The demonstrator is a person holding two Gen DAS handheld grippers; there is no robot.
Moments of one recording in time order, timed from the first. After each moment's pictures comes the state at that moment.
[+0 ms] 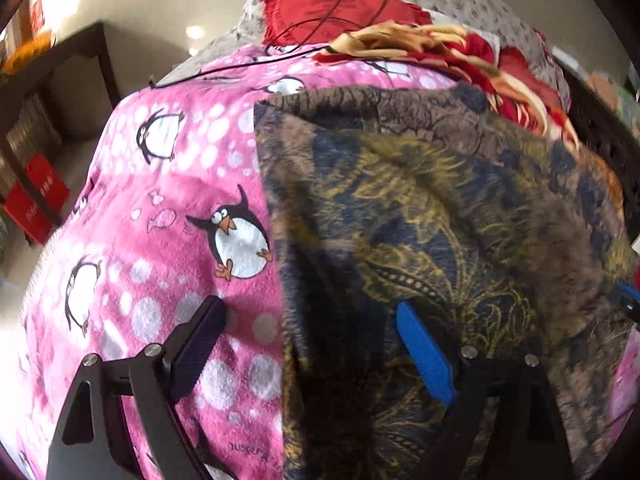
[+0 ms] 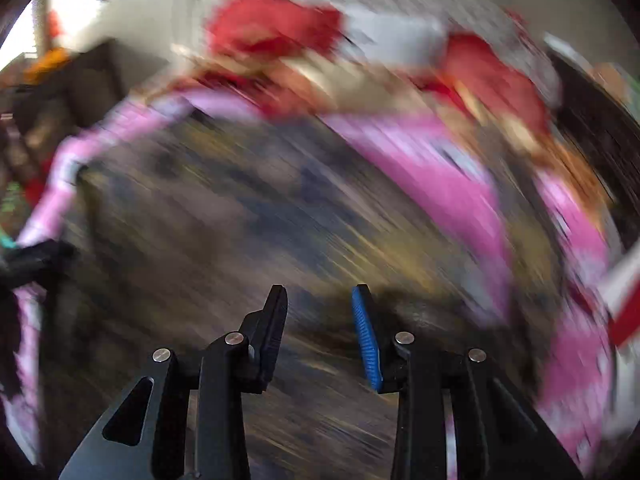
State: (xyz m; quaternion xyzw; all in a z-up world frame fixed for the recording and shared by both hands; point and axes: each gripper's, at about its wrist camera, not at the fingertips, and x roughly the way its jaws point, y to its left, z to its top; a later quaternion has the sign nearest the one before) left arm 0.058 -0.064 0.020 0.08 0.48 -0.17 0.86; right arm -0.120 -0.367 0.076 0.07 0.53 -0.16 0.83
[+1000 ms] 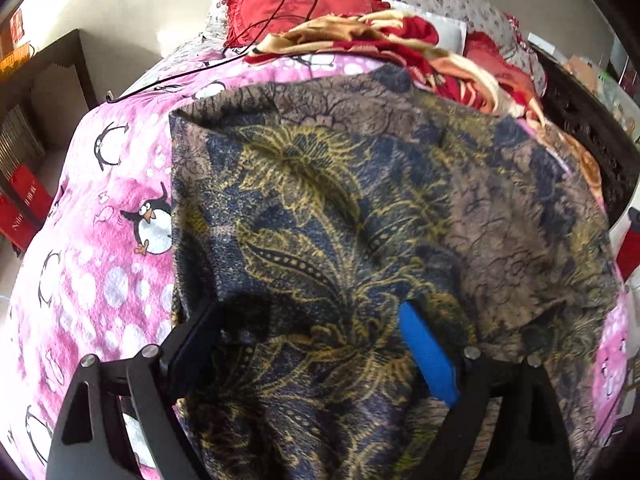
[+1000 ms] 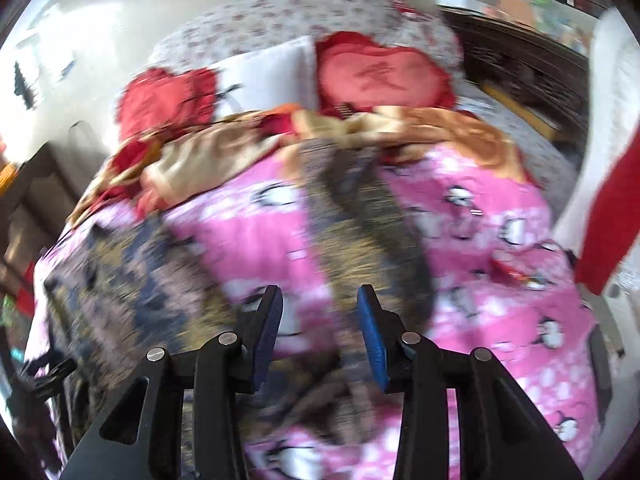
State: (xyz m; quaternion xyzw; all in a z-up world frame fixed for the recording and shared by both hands) left arm 0.026 -0.110 0.032 0.07 0.49 -0.21 0.84; right arm -0.173 -0.494 0.150 0.18 0.42 -0.26 0.85
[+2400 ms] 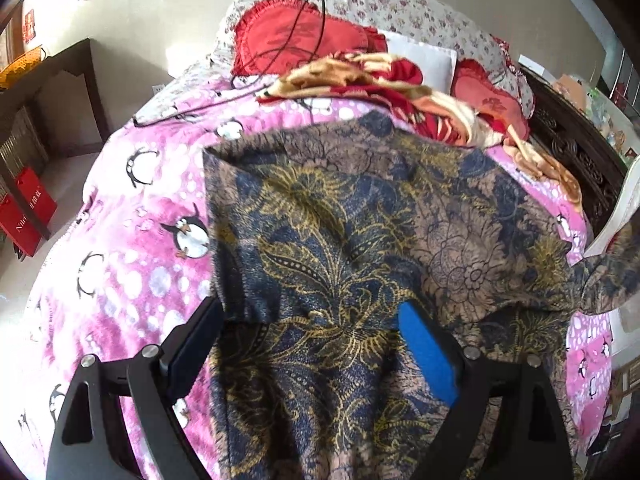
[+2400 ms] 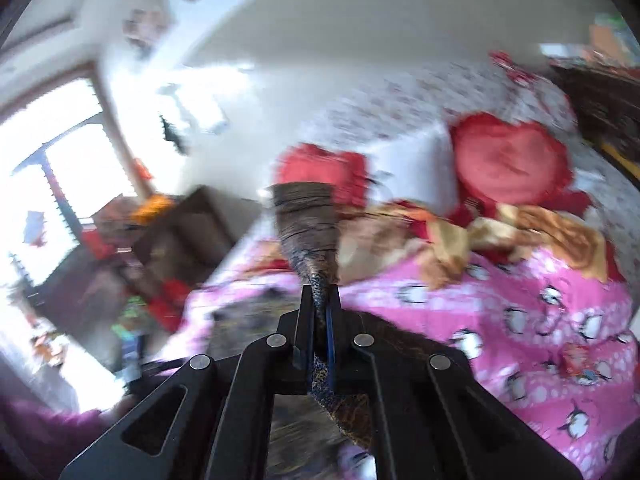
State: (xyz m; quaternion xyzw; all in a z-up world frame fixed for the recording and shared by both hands) left arm -0.009 -0.085 0.083 0.05 0.45 -0.21 0.86; right arm -0.240 -0.478 0.292 0.22 0.25 0.06 0.94
